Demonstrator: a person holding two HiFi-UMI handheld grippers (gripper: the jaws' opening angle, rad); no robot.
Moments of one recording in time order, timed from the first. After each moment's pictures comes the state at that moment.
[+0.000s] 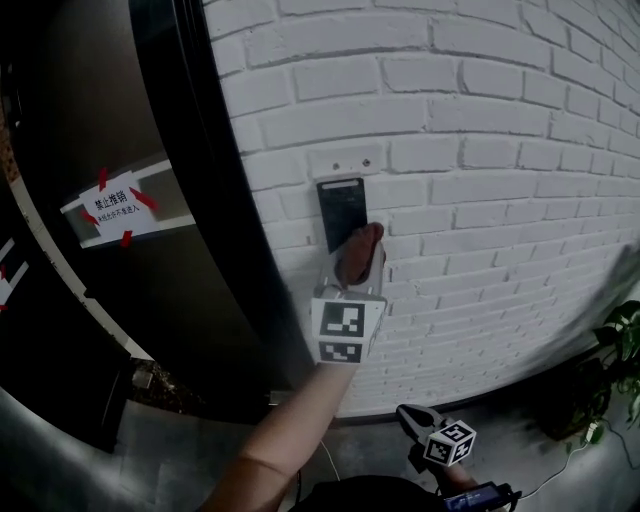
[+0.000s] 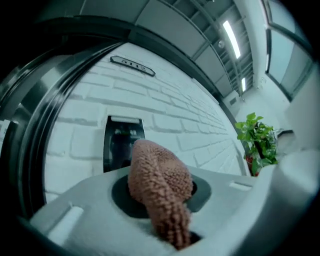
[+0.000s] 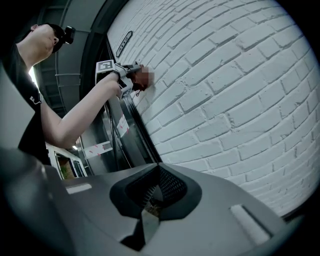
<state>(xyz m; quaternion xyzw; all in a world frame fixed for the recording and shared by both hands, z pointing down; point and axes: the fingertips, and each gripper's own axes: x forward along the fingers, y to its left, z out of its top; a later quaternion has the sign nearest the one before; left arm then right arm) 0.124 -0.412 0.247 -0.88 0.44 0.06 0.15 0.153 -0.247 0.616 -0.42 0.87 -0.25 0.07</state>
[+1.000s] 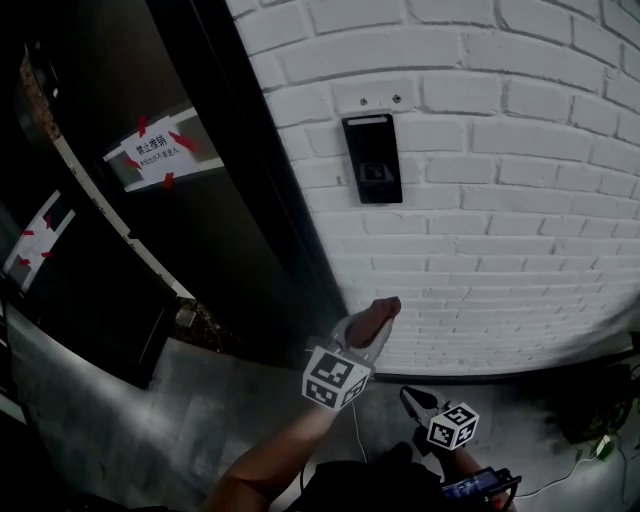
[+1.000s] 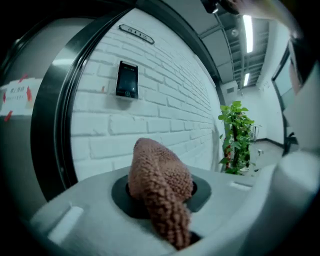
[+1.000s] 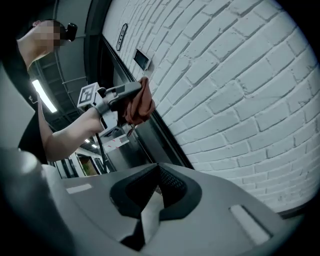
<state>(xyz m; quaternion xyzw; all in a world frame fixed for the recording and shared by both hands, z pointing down) 0.091 -0.318 0.475 -0.92 0.38 -0.08 0.00 0.119 -0.219 0.669 -0.32 0.90 -0.29 0.03</state>
